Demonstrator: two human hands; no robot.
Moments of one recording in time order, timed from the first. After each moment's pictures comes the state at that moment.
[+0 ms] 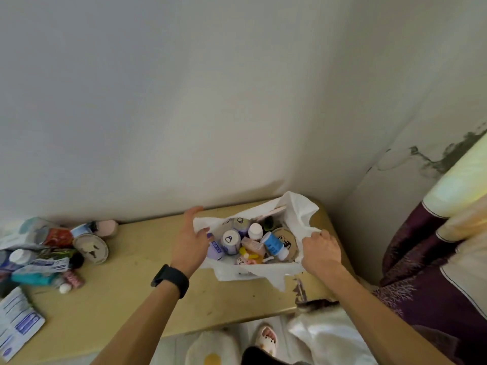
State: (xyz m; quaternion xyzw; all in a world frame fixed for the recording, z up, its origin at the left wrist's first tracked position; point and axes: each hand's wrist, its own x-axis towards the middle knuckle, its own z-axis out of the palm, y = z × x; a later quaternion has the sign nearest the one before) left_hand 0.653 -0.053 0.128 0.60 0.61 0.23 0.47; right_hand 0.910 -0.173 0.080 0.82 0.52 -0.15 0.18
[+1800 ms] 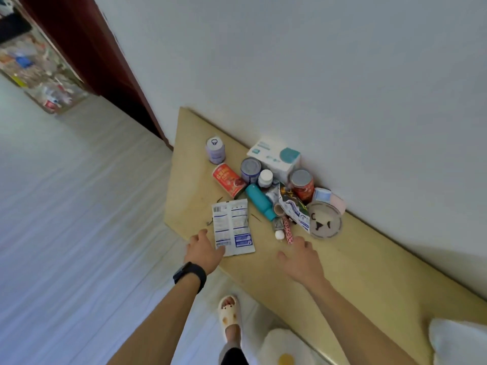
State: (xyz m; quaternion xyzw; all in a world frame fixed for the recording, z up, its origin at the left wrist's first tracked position) left_hand 0.063 -0.005 -0.048 0.32 0.86 0.09 0.40; right_hand 0.300 0.063 -0.033 0.68 0.63 -0.36 0.12
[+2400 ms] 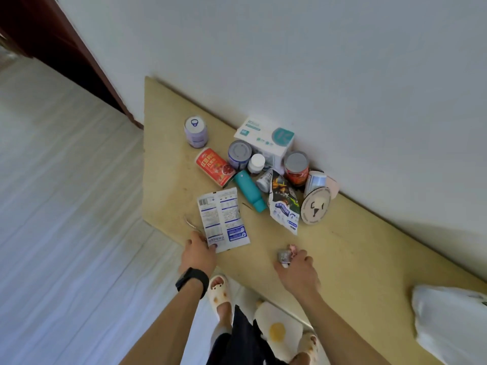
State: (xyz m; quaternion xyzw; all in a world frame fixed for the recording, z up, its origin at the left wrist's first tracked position) left_hand 0.064 -0.003 -0.095 0.27 0.85 0.11 0.43; right_hand 0.300 0.020 -0.073 0.78 0.51 -0.33 0.18
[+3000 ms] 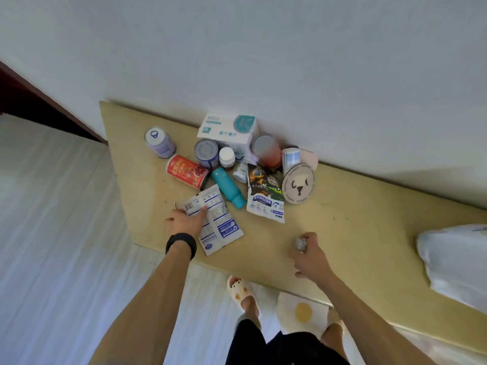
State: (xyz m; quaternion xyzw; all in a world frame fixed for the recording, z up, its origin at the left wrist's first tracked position) left_hand 0.052 0.085 -0.092 0.24 0.87 0.13 0.42; right_hand 0.345 0.011 -0.062 0.78 0.31 -0.54 -0.08
